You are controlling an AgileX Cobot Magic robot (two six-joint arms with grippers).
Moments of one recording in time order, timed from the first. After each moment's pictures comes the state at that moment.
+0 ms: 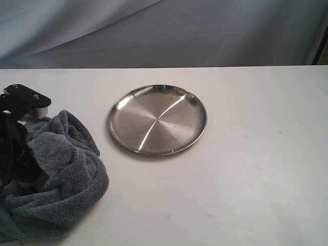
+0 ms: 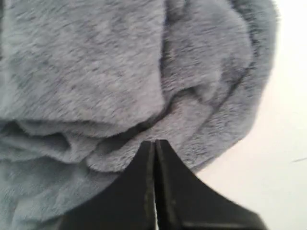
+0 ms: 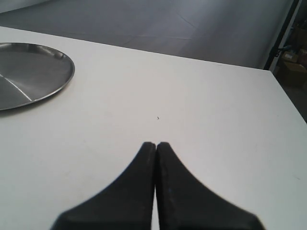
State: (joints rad) left arm -0.31 1.43 -0.88 -0.05 0.98 0.30; right arm 0.00 0.01 0.00 0.10 0.36 -0.25
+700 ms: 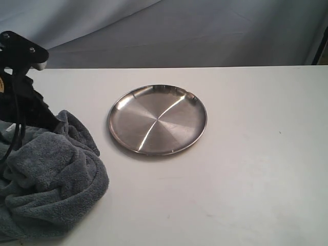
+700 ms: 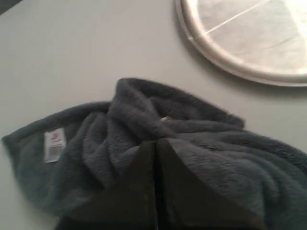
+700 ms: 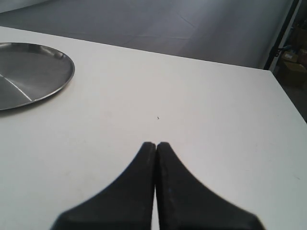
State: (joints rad) left arm -0.31 1.43 -0.88 0.33 0.50 -0.03; right arm 0.00 0.01 0.00 0.10 0.36 -0.25
